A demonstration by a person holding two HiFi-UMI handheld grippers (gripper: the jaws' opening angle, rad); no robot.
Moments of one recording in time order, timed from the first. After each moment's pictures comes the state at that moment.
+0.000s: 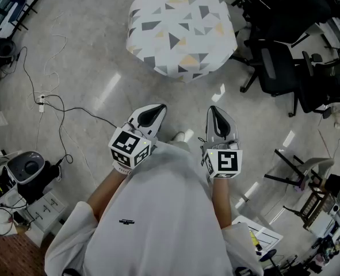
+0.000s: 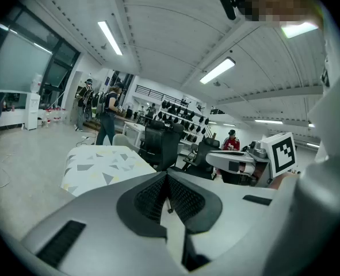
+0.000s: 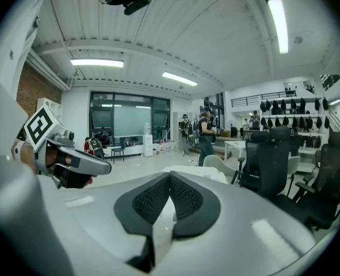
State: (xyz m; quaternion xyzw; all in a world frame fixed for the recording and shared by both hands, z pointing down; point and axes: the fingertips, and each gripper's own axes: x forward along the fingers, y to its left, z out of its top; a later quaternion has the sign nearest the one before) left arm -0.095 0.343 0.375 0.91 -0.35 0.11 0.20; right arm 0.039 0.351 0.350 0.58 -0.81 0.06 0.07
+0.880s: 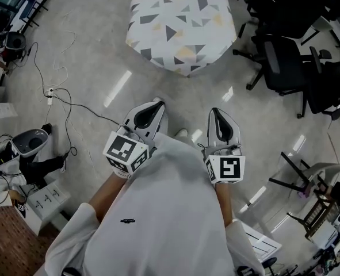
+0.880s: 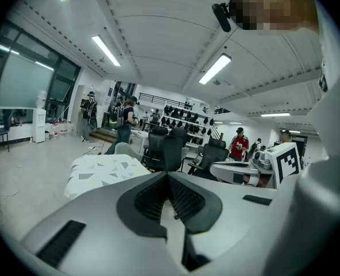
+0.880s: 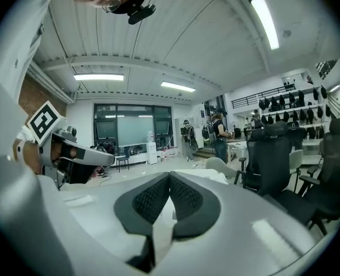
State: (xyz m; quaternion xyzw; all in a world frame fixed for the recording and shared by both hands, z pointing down) left arm -0.029 0.376 0.352 0.90 -0.40 0.09 0.15; right arm 0.109 0.391 0.356 0.56 -0.83 0.06 0.03
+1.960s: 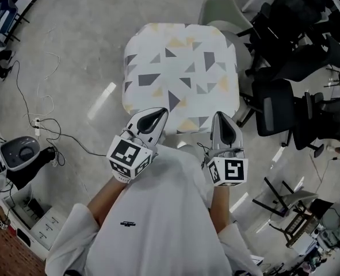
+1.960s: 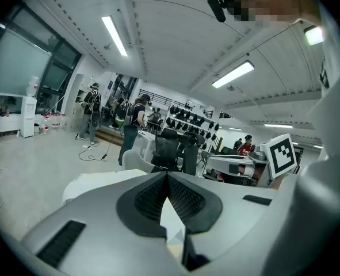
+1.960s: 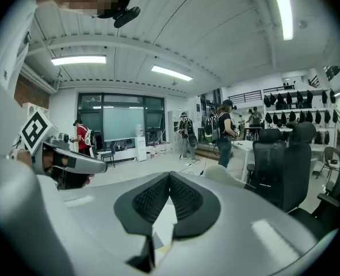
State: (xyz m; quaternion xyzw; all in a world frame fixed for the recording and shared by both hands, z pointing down) left arm -0.082 0.009 0.328 0.91 -0.36 0.08 0.19; right arm 0.062 0.016 0.313 0.59 -0.80 0.08 0.06
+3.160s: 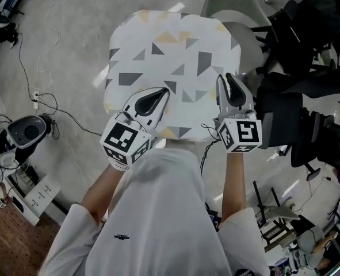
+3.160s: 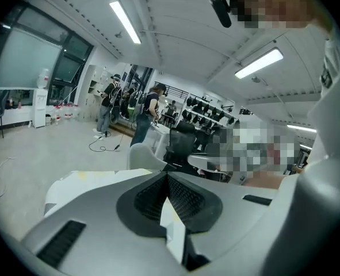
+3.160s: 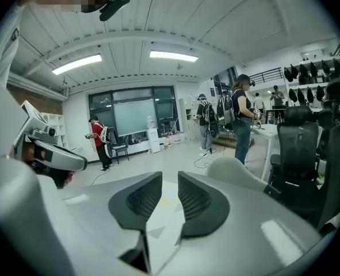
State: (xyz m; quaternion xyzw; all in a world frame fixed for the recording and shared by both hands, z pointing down) left arm 0.025 -0.144 0.371 0.87 -0.42 0.12 0.24; right arm 0.166 -0.209 0.383 0.49 -0.86 0.14 0.09
